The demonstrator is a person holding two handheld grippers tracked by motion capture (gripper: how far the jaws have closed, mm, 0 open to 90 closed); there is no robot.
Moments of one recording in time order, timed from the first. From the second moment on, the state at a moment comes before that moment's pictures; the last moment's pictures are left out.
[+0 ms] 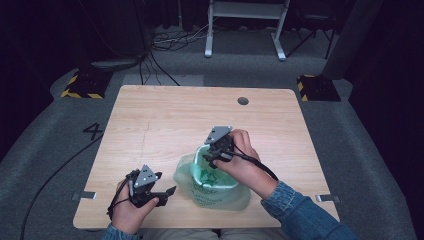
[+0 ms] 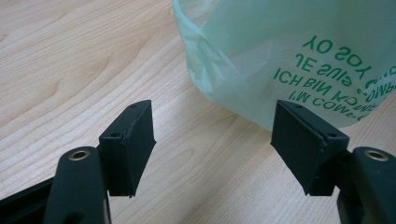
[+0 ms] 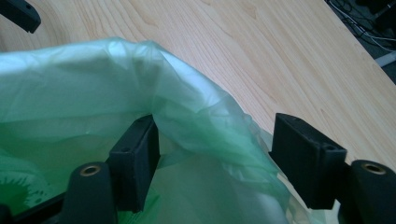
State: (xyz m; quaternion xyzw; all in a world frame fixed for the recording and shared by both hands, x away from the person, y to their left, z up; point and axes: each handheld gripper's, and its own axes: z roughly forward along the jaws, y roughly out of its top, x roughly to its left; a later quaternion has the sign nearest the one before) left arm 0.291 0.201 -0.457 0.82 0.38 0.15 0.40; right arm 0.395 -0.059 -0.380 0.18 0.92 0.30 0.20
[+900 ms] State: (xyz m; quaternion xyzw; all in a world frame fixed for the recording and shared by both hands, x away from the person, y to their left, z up) left arm 0.288 0.182 -0.460 0.83 0.36 0.14 0.40; right arm 0.352 -0.068 -0.358 0.14 0.92 0.35 0.10
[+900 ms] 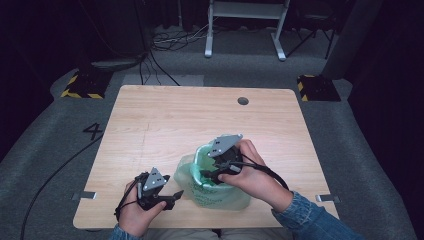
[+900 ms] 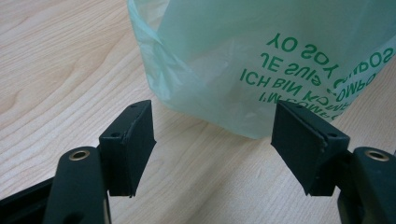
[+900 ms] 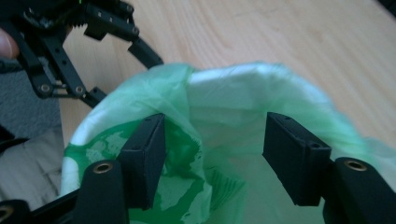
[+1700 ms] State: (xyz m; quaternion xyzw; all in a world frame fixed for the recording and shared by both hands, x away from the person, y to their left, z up) left arm 0.289 0.181 -0.464 0.84 0.36 0.14 0.39; right arm 0.385 -0.045 -0.382 0.15 0.96 0.23 -0.01
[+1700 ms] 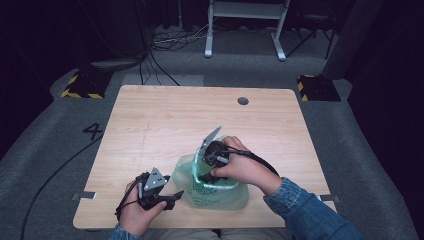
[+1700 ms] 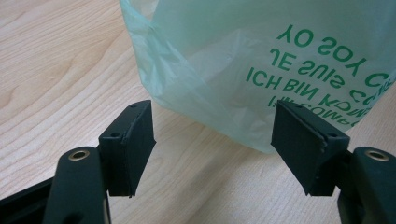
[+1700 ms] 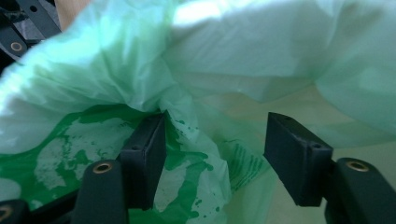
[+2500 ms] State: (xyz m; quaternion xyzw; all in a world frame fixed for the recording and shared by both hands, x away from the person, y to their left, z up) left arm 0.295 0.196 -0.465 0.83 0.38 0.16 0.38; right arm 0.376 -0.099 -0.334 0.19 0.91 0.35 0.07
